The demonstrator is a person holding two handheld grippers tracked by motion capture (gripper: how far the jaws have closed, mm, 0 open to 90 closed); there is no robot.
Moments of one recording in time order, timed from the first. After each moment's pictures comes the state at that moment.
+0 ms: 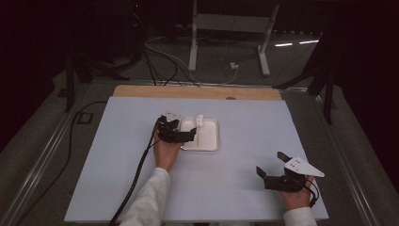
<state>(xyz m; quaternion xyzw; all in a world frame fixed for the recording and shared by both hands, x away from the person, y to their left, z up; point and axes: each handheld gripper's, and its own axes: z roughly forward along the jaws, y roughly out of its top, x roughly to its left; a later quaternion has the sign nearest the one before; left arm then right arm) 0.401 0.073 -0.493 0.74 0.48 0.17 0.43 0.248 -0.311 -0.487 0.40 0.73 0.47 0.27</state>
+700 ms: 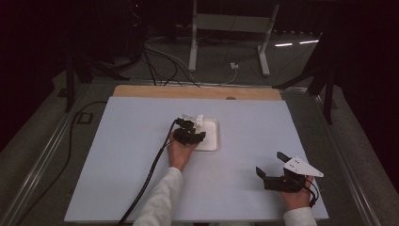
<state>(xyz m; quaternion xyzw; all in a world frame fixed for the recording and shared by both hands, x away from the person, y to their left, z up) 0.417 0.030 -0.518 0.77 0.50 0.09 0.39 0.248 -0.310 -0.488 0.40 0.74 0.47 0.27</state>
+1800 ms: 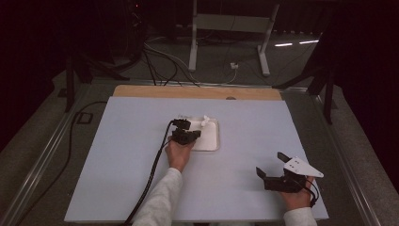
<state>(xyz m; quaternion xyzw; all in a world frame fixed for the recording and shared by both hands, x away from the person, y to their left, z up) 0.411 0.043 -0.510 0.74 0.52 0.04 0.42 0.247 -0.311 -0.488 0.40 0.74 0.47 0.27</state>
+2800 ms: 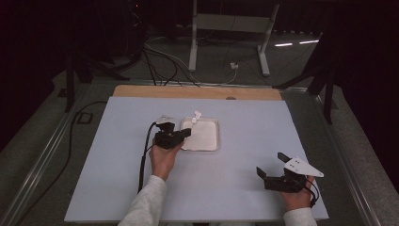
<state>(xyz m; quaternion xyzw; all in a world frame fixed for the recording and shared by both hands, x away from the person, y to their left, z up) 0.369 0.089 -0.470 0.72 0.48 0.06 0.49 0.248 -0.311 -0.488 0.41 0.74 0.47 0.27</state>
